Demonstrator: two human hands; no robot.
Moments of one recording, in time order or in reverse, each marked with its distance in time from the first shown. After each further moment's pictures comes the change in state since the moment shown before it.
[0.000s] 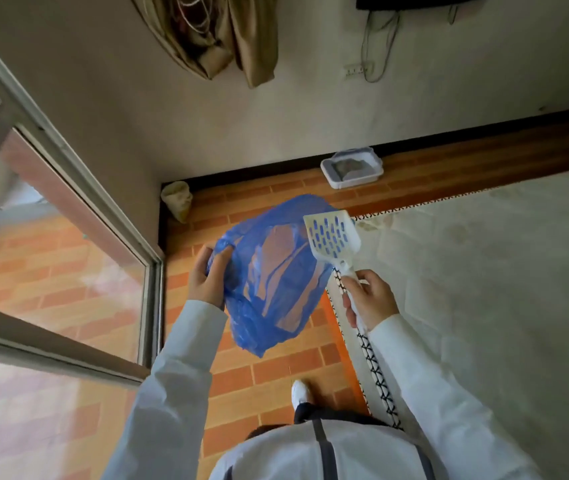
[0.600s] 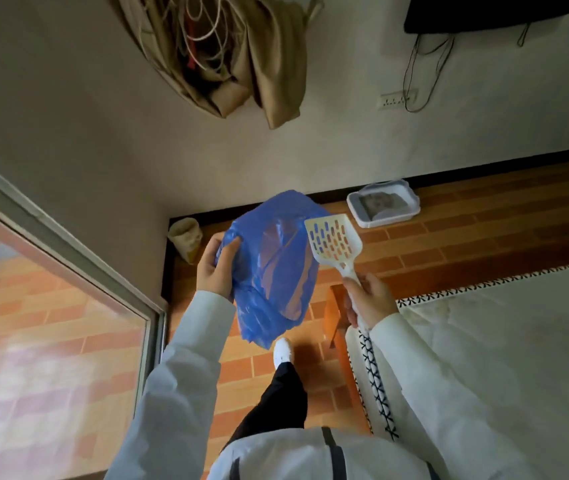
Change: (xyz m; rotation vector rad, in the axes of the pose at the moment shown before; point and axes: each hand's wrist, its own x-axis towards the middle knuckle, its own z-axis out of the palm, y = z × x) left_hand 0.346 0.004 0.054 -0.040 0.047 -0.020; right_hand 0.320 -0.132 0.106 -0.047 -0.116 0.031
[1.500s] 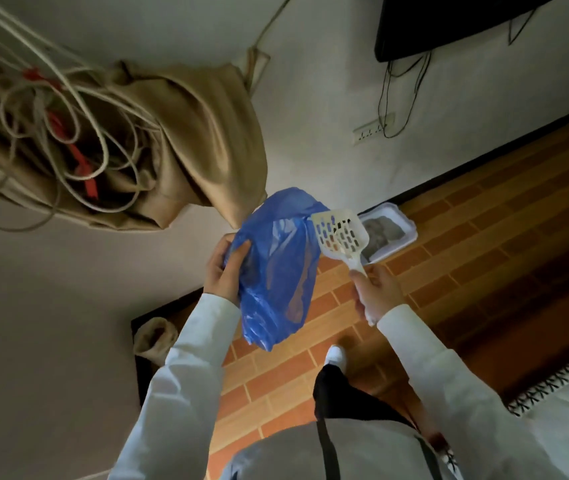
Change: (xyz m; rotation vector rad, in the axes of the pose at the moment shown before) left_hand 0.465 0.000 0.154 0.053 -0.299 -0.136; right_hand 0.402 -0.189 0.025 0.237 0.249 0.155
